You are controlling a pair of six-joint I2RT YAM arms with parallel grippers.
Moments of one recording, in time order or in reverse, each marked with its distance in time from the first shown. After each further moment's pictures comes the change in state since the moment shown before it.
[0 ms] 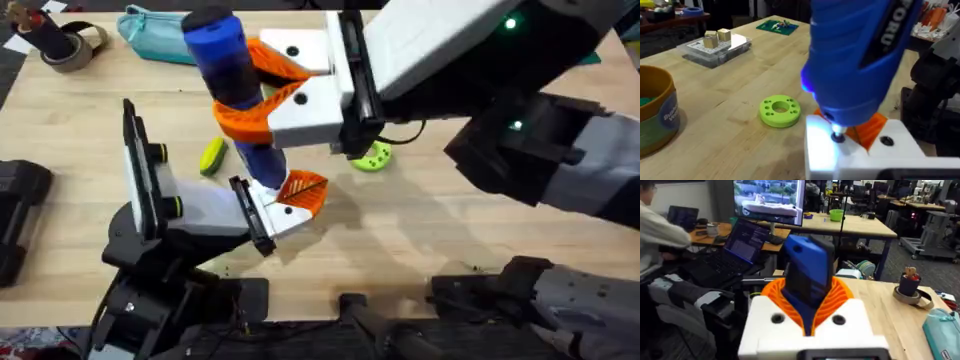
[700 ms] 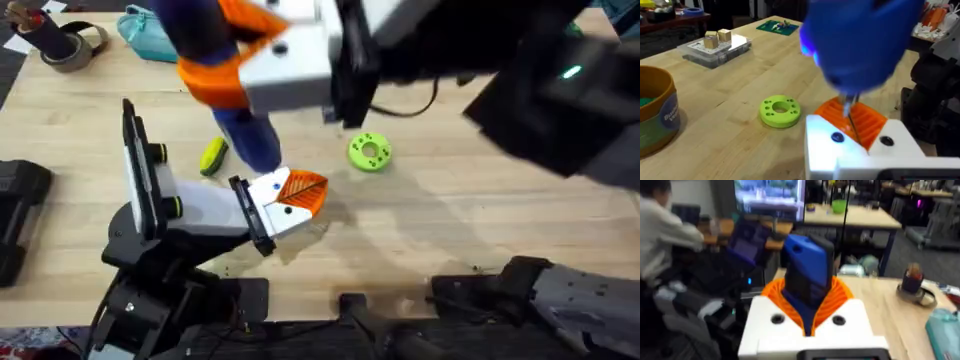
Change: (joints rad) left arm 0.000 0.000 0.000 0.001 -0.001 0.000; right arm 0.006 0.013 0.216 -0.285 0.001 -0.039
